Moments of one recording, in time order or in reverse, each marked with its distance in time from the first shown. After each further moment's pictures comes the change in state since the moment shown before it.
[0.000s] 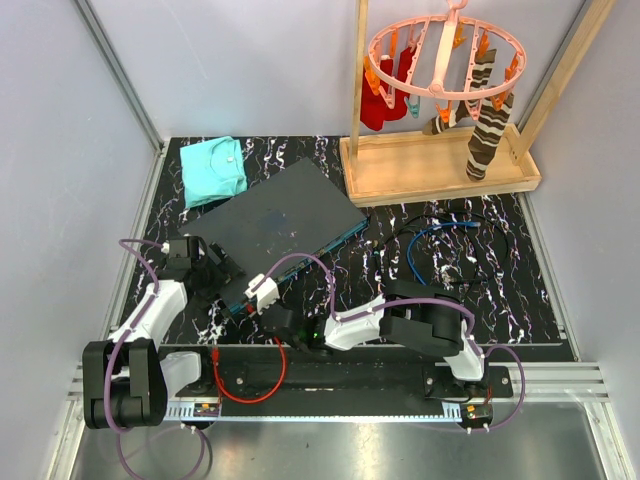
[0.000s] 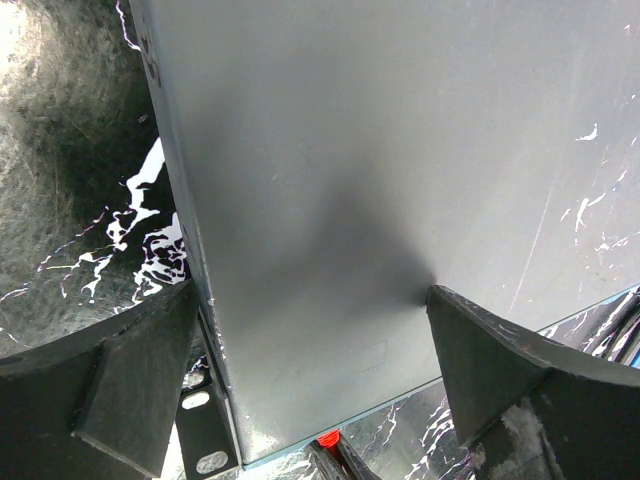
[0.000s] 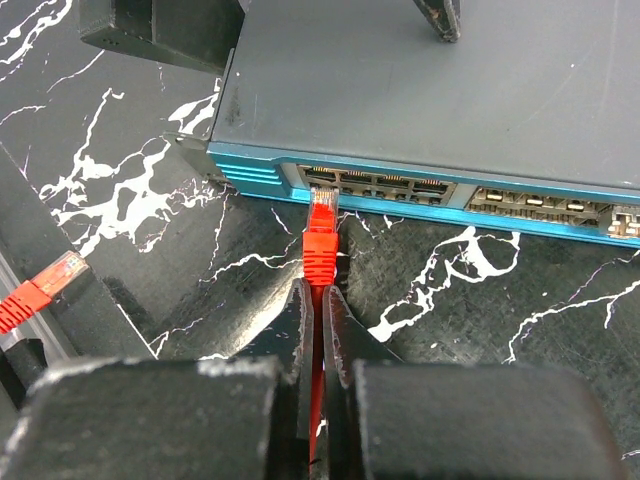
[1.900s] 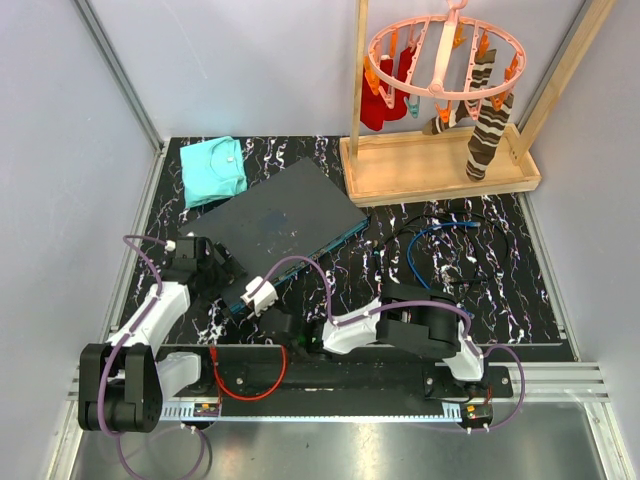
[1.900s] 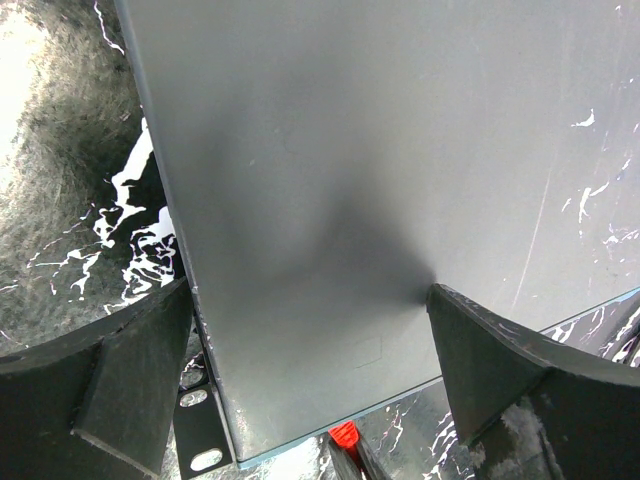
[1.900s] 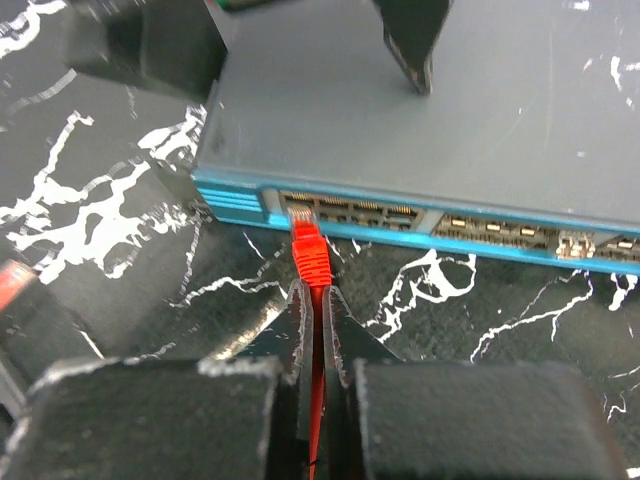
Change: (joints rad) left arm -0.081 -0.014 -0.006 0.006 -0.067 -0.024; right arm 0.019 0.022 0.006 0.069 0.123 -0.111
